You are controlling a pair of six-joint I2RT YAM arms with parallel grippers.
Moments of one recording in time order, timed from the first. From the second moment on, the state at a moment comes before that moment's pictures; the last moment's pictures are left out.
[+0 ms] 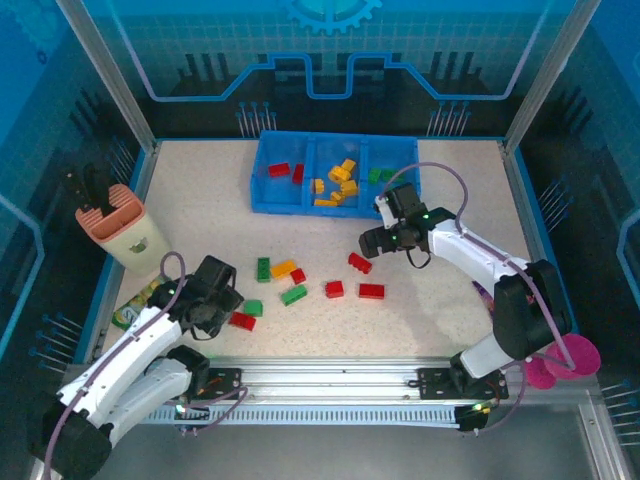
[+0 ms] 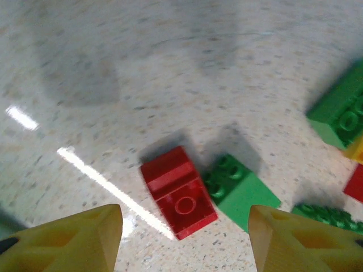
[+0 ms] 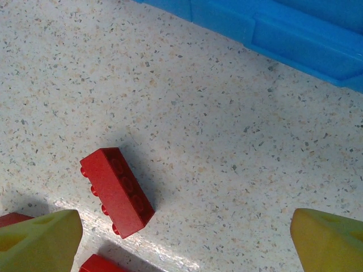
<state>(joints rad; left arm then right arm) -0.42 0.81 0.58 -1.04 -0.10 -1.39 0.43 1.53 1.06 -0.60 -0.03 0.11</state>
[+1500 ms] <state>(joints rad) -0.44 1.03 0.44 -0.75 -0.04 -1.64 0.42 1.61 1.06 -0.57 -0.06 0.09</state>
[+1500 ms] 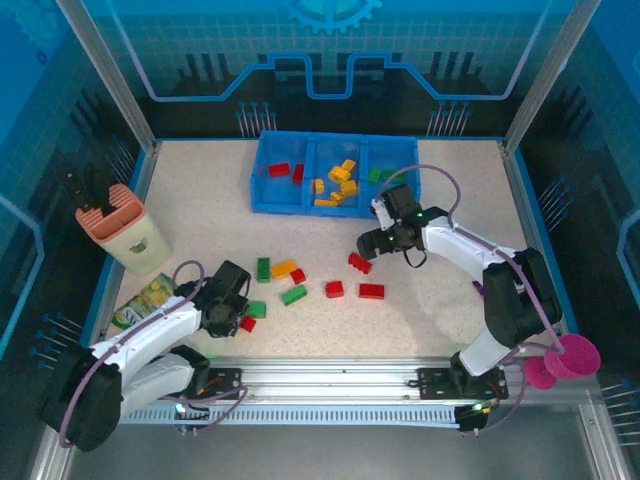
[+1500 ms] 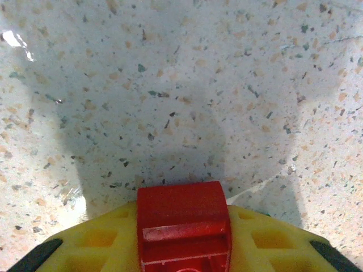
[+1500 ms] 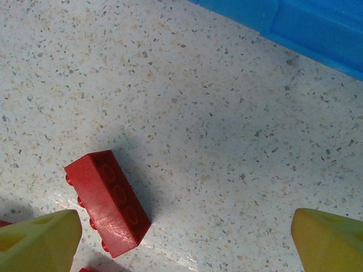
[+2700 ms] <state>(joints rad) -0.26 2.05 1.70 -0.50 -0.07 -0.89 0.41 1.59 1.06 -0.56 -0.06 0.08</state>
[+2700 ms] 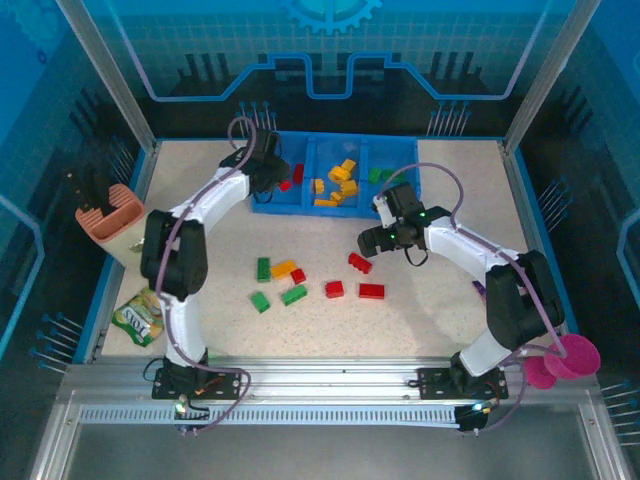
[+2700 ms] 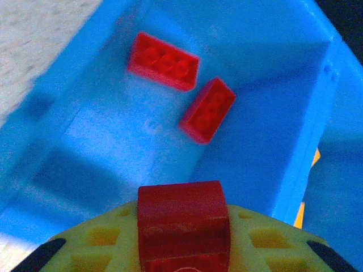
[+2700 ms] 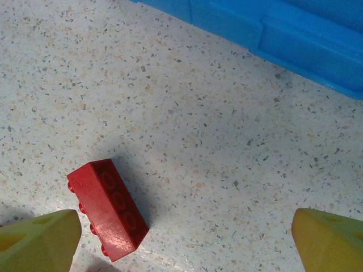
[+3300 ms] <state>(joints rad) -0.26 2.29 1.95 -0.56 -0.10 -0.79 0.41 1.55 1.06 -0.58 -0.05 0.07</state>
